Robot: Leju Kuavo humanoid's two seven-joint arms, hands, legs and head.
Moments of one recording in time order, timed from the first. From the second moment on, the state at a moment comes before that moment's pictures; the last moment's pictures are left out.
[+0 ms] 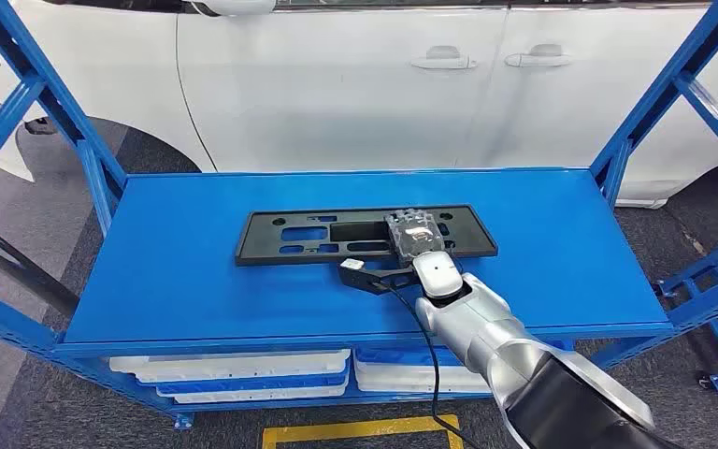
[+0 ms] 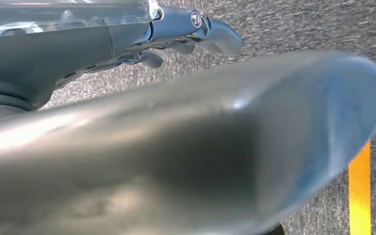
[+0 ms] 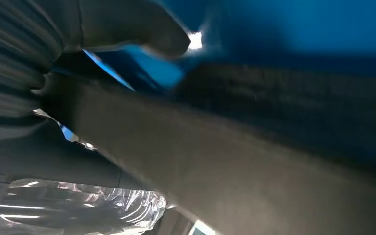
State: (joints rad) left arm -0.07 0.02 0.05 -0.19 -0.03 0.07 -0.23; right arm -0.93 0.18 0.90 -0.28 1.17 -0.39 0.23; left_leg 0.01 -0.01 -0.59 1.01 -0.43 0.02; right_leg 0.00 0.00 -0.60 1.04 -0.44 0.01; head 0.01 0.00
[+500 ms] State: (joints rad) left arm -0.06 0.02 0.07 -0.19 -0.03 0.10 -0.36; right arm -0.93 0.20 0.82 -0.28 1.21 -0.44 0.19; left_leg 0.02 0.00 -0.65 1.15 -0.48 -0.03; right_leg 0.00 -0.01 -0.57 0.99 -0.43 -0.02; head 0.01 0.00
